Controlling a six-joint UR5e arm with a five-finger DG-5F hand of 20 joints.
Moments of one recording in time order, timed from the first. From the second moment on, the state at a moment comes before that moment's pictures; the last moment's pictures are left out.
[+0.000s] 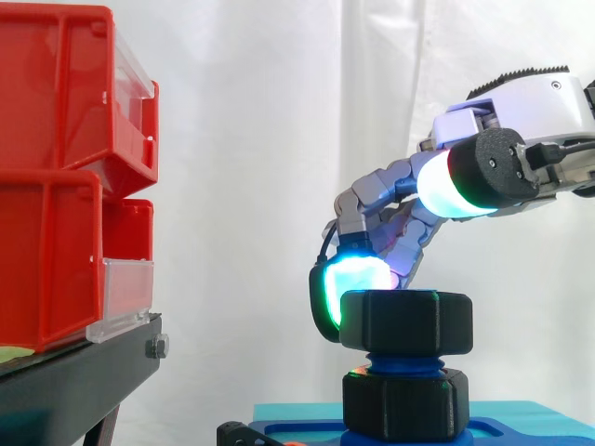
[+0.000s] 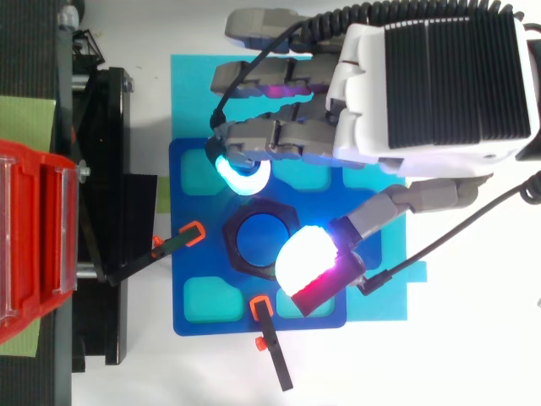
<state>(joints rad) 0.08 -2.20 -1.11 -3.11 -1.64 -1.32</state>
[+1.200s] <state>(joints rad) 0.15 -2.20 -1.07 -3.09 -1.61 -1.32</state>
